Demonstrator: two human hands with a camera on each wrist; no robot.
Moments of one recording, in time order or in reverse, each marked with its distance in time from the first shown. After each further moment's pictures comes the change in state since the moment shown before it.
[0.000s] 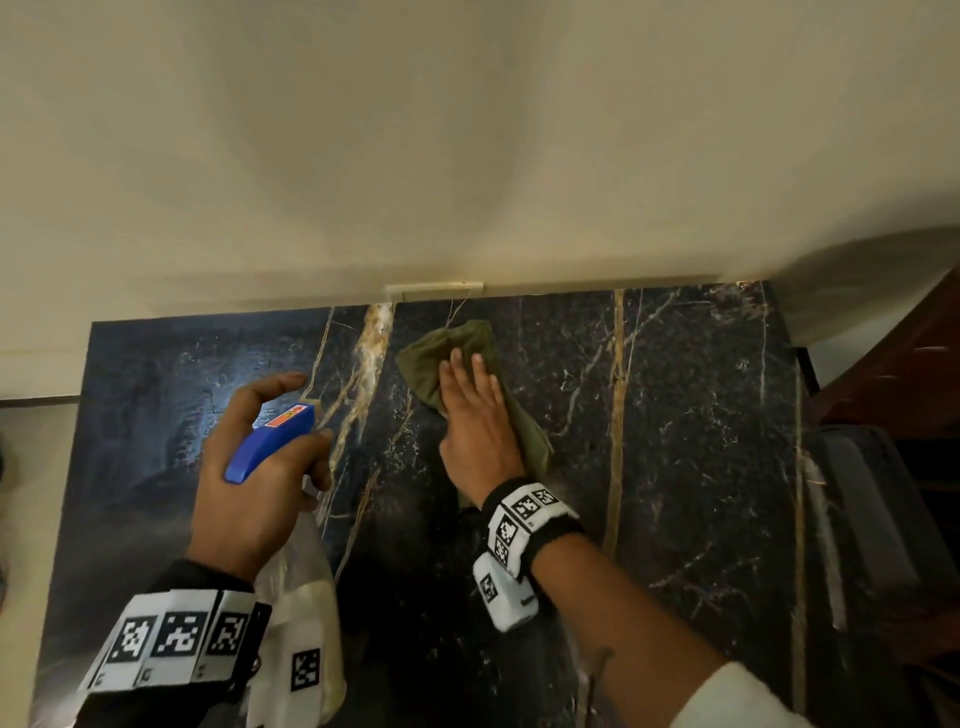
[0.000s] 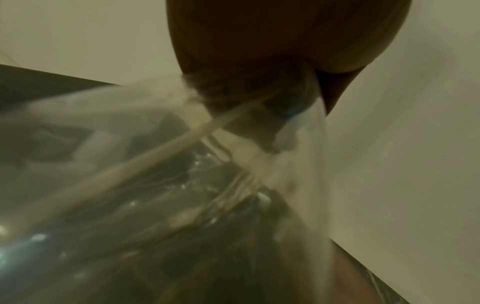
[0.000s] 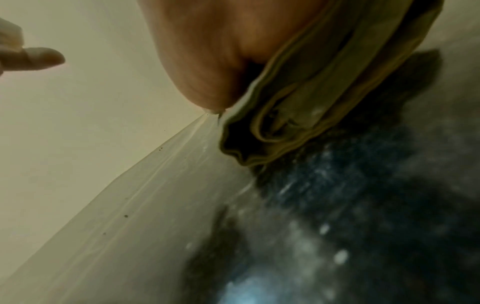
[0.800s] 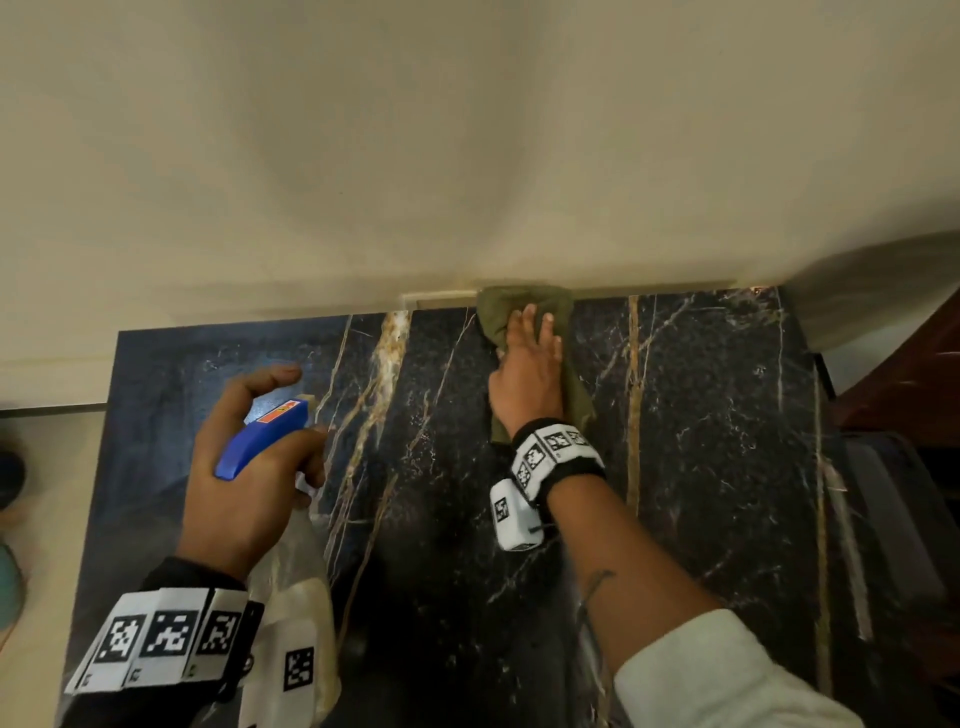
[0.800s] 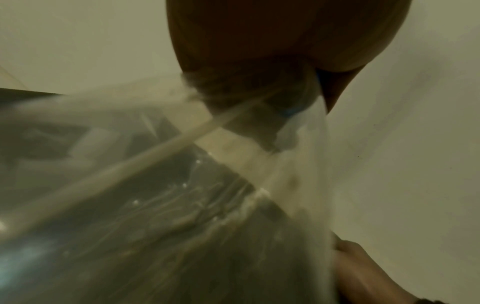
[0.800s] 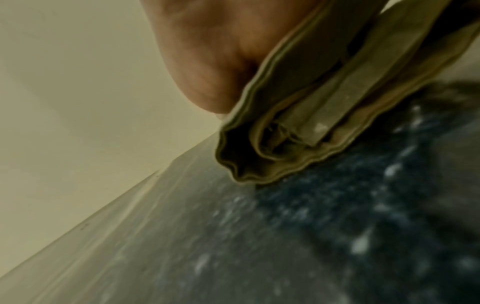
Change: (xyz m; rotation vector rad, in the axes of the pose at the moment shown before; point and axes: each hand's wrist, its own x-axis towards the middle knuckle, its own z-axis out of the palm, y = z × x) left_hand 0.008 0.009 -0.020 0.051 0.005 0.051; right_hand 0.062 0.025 -0.029 -0.033 0.106 0.298
